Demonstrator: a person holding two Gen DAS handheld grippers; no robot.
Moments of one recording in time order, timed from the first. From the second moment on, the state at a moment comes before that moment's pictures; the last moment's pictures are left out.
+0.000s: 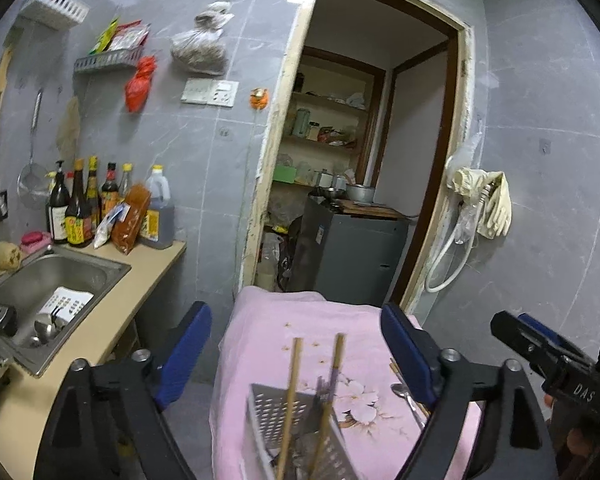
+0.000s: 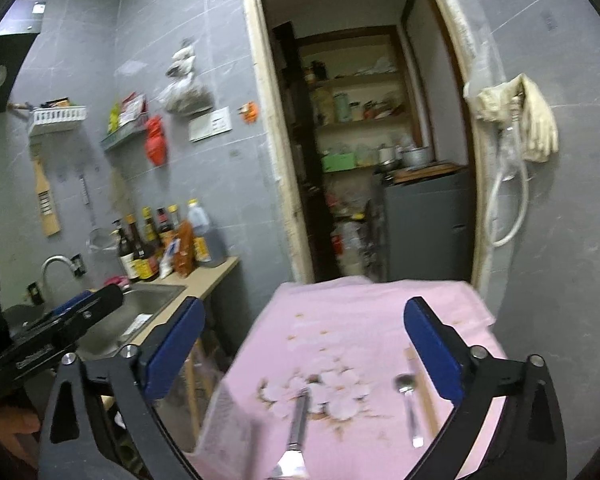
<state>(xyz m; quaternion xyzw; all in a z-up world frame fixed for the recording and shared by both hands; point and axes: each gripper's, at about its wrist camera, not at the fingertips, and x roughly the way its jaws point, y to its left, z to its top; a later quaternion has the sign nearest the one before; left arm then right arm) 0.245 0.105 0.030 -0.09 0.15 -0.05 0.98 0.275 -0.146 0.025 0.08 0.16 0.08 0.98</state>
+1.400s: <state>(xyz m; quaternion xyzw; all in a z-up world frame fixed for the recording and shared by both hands) 0.333 -0.094 -0.046 0.02 0.23 -0.02 0.97 0.368 -0.317 -0.059 0.00 0.22 0.03 0.97</state>
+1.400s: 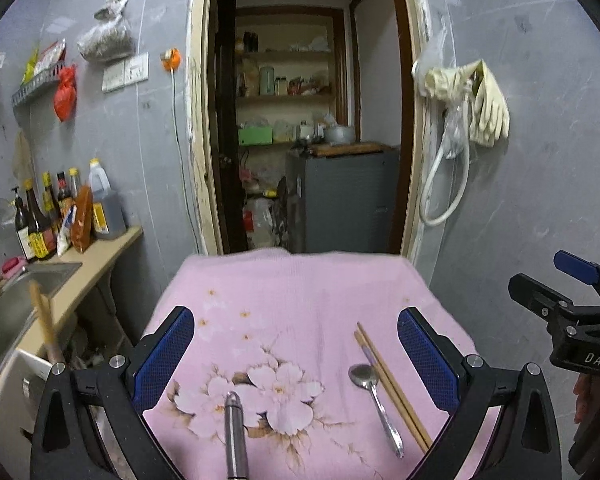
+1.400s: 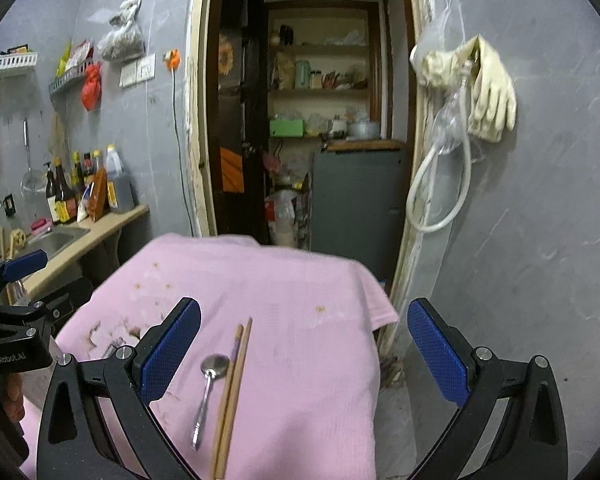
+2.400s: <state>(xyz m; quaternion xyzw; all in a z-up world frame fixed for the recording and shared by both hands) 0.424 -0.124 -0.175 0.00 0.39 -0.10 0.92 0.460 -0.318 -0.188 0.03 0.37 0.14 0.92</state>
